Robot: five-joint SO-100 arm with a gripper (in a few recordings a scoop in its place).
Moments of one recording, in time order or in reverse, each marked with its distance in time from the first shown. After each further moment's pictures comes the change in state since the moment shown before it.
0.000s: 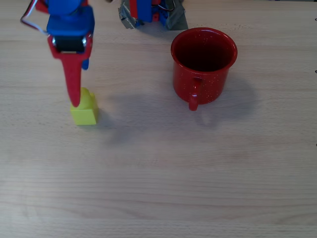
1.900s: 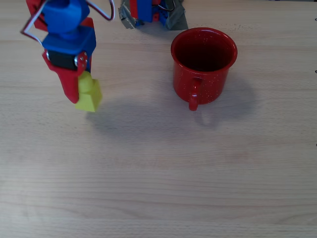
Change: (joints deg) arm -1.6 -4.5 -3.5 -3.8 18.4
